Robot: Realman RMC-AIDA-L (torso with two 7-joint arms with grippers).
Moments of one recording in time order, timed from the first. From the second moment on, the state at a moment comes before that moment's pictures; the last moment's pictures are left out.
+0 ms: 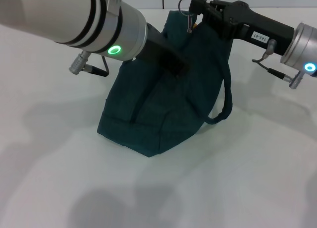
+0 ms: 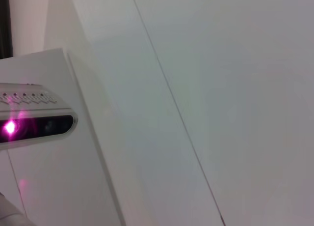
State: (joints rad) left arm -0.58 -2.09 1.68 1.78 2.55 1.42 -2.88; right arm 0.78 2.03 -1.19 -0.22 -1.01 -1.41 1.17
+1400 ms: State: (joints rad) left arm -0.45 -2.09 1.59 1.95 2.38 1.37 -2.68; right arm 0.67 2.03 -1.19 -0.22 -0.91 -1.15 1.21
